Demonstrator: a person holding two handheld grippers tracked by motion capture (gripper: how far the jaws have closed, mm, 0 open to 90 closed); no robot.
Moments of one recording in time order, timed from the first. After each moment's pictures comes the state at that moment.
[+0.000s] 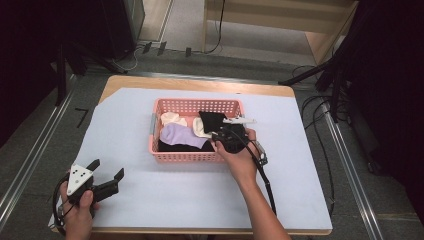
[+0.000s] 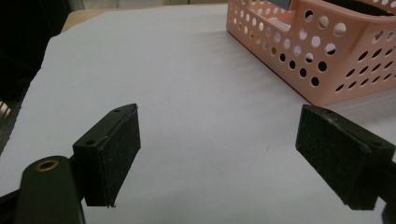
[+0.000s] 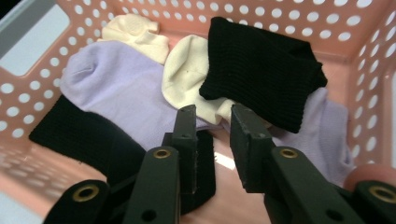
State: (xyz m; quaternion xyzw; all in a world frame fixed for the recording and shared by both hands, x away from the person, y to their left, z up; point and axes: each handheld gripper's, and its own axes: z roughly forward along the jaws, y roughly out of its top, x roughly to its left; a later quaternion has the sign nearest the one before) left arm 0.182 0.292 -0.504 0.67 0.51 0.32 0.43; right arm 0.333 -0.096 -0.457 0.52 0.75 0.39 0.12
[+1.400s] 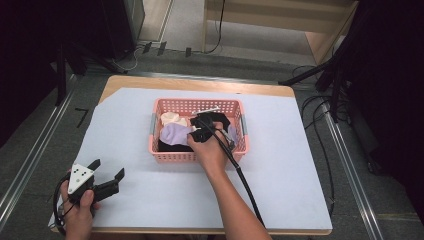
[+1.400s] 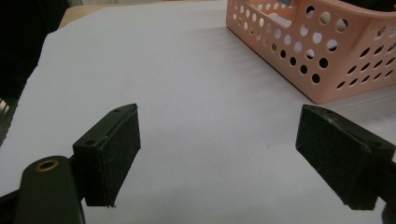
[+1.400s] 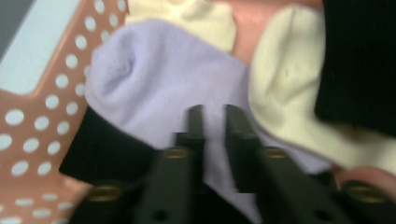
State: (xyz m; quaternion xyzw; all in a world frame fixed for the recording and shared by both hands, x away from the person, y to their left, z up) left arm 0.184 0.291 -0.504 0.67 0.52 0.32 0.43; right arm 0.368 -0.011 -0.470 0.55 0.77 0.32 0.05
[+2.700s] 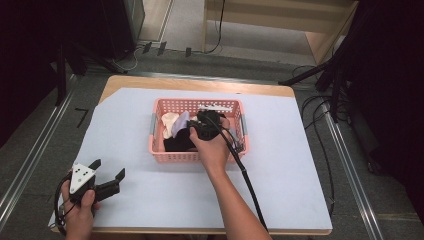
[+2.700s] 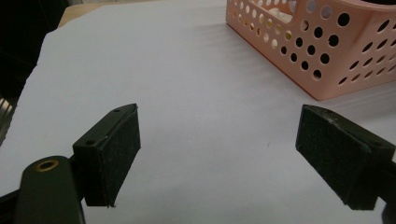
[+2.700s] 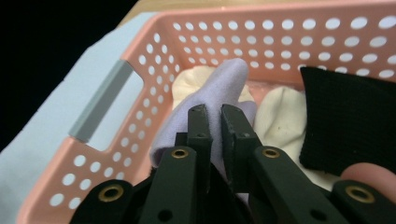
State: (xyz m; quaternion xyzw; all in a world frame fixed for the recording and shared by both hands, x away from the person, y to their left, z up) left arm 0.184 0.290 -0.504 0.68 0.51 0.32 0.42; right arm 0.354 -0.029 -0.438 0.53 0.71 0.46 0.07
